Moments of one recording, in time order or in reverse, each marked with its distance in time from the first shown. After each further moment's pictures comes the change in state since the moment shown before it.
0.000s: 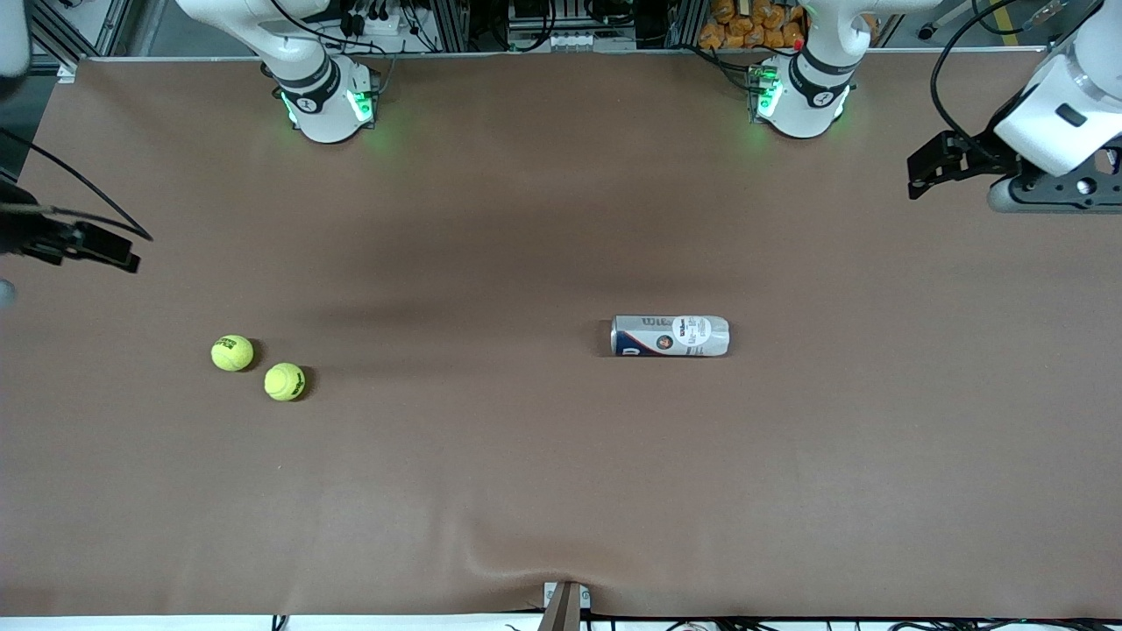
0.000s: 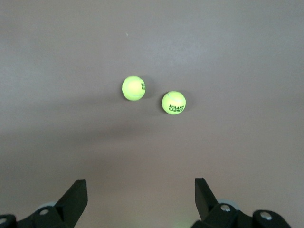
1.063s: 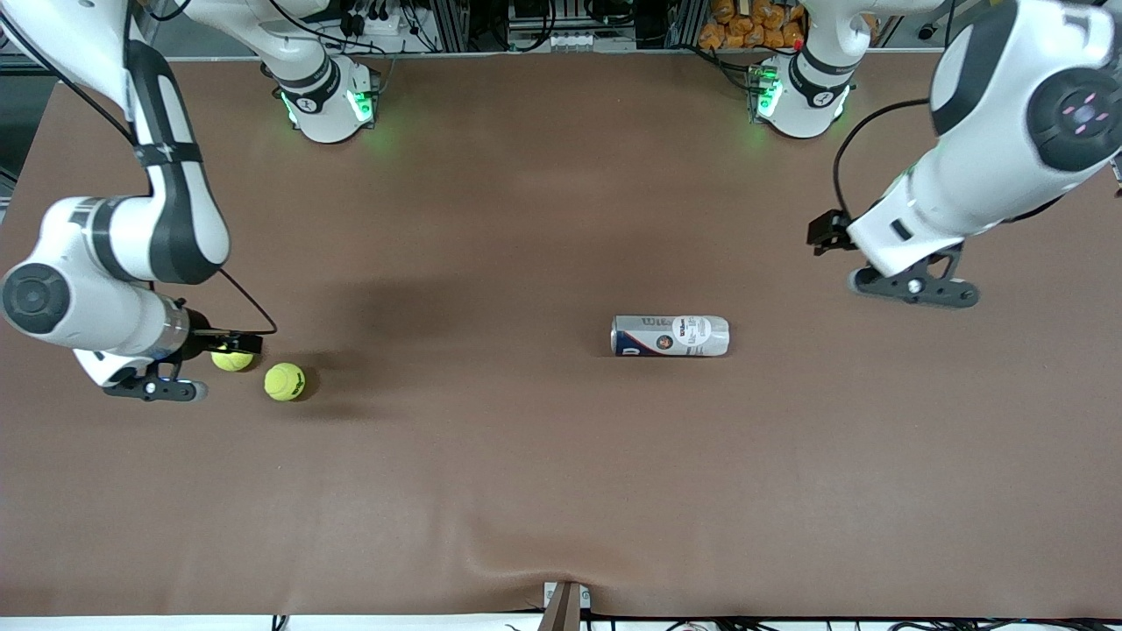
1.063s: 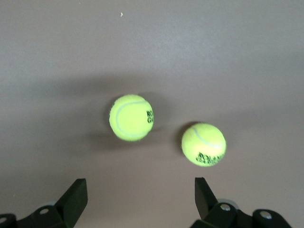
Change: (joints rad) left arm -0.071 0.213 -0.075 0.004 0.016 0.106 0.001; right arm 0.030 0.188 0.004 -0.406 0.006 0.604 0.000
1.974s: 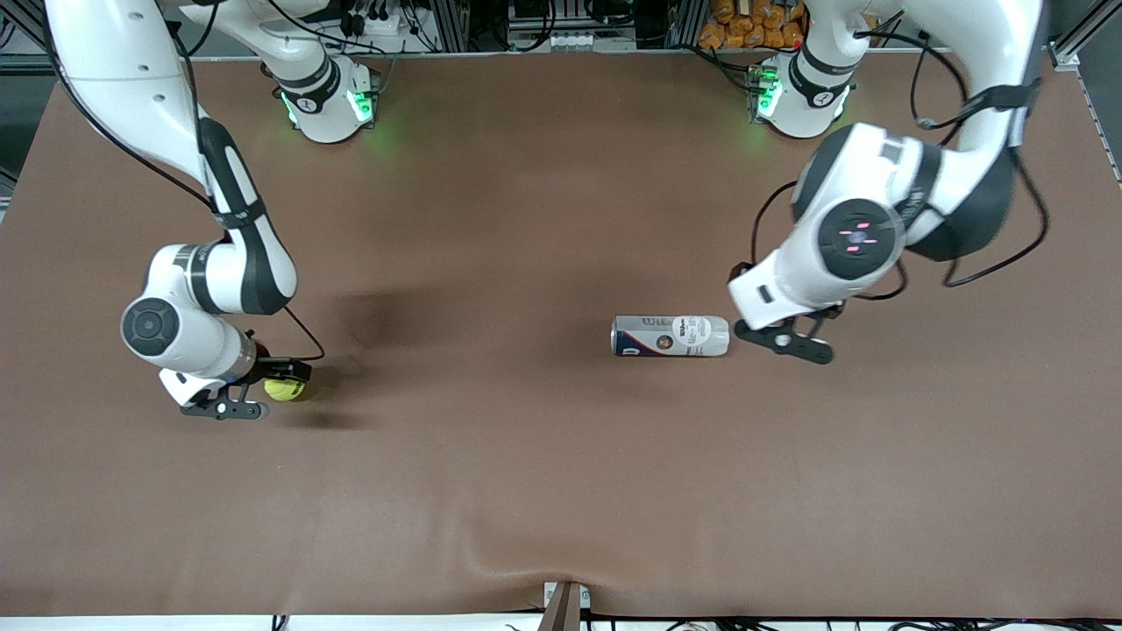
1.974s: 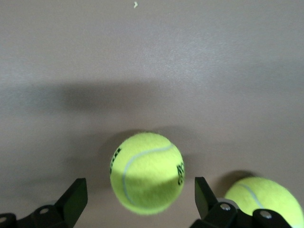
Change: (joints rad) left arm -0.141 0.205 -0.005 0.000 0.106 0.122 0.012; right arm 0.034 0.199 0.004 -0.043 0.018 0.299 0.011
